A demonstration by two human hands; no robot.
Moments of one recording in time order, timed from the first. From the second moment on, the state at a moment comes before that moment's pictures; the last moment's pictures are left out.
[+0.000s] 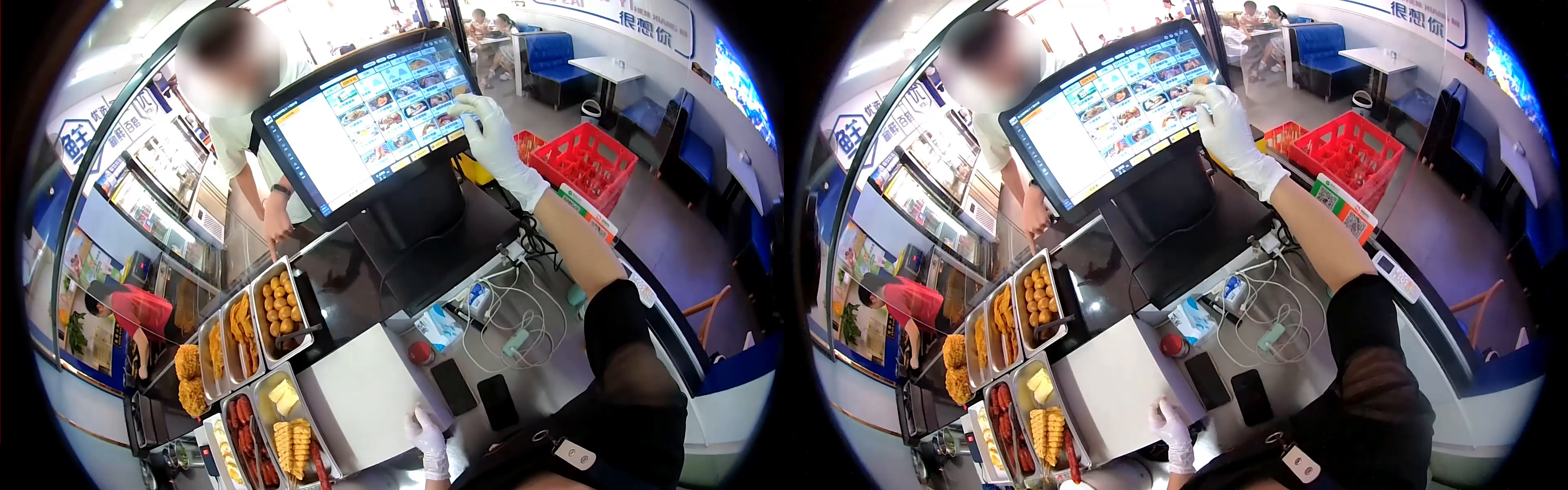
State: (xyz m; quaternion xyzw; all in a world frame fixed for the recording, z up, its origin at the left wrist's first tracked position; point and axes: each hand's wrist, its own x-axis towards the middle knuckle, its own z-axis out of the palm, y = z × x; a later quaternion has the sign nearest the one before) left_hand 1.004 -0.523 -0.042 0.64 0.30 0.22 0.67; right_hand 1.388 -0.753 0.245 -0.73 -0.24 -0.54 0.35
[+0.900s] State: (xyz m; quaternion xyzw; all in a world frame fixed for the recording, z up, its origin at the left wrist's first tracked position) left_hand 1.005 -0.517 -0.069 0.66 0.27 0.25 0.65; right_hand 1.408 -0.721 0.232 -0.76 -0.27 -0.52 0.30
